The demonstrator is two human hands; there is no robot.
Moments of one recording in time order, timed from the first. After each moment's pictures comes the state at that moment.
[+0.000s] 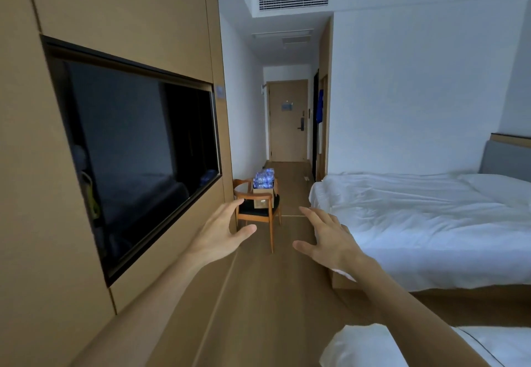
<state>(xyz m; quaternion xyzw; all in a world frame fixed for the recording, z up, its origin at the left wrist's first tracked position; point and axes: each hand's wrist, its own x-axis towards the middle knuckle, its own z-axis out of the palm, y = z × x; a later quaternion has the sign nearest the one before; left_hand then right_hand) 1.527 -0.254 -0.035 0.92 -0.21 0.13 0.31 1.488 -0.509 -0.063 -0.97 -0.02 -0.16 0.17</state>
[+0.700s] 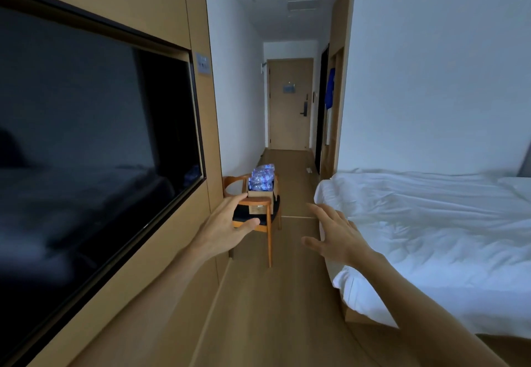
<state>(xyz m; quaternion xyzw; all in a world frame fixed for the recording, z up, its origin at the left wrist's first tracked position) 1.973 -0.351 -0.074 0.91 -0.21 0.12 0.34 1.927 -0.613 -0.101 -0.98 -0.01 -0.14 0.16</state>
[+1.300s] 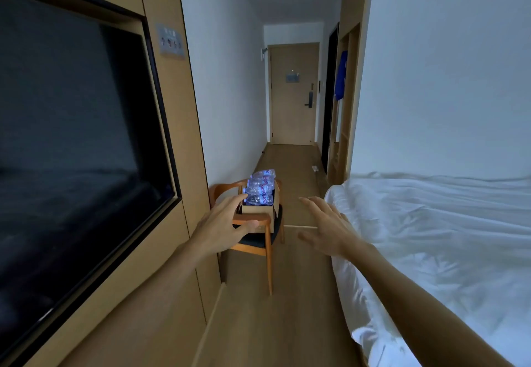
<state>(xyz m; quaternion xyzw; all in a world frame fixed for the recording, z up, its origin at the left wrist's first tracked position) 2.342 -0.450 -0.102 0.93 -0.23 0.10 0.25 2.288 -0.711 -0.114 -0.98 -0.05 -0.13 0.16</state>
